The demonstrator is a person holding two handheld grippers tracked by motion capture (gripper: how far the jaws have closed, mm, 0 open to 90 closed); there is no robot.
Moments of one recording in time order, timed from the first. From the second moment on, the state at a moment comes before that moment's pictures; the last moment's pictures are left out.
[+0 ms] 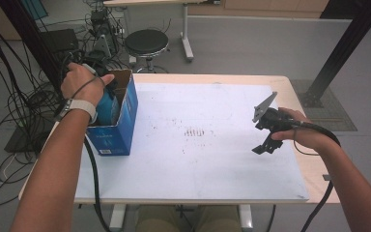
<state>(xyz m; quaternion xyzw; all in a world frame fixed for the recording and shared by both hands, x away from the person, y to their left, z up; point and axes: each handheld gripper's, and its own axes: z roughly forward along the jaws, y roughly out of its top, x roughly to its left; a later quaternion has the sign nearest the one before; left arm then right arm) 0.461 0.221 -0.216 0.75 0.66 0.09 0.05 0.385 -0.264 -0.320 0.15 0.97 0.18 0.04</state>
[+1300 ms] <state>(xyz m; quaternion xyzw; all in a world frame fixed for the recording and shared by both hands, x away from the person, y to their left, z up) 0.463 0.222 -0.272 0.76 0.64 0.08 0.03 0.383 -0.266 -0.330 0.16 0.97 0.18 0.03</state>
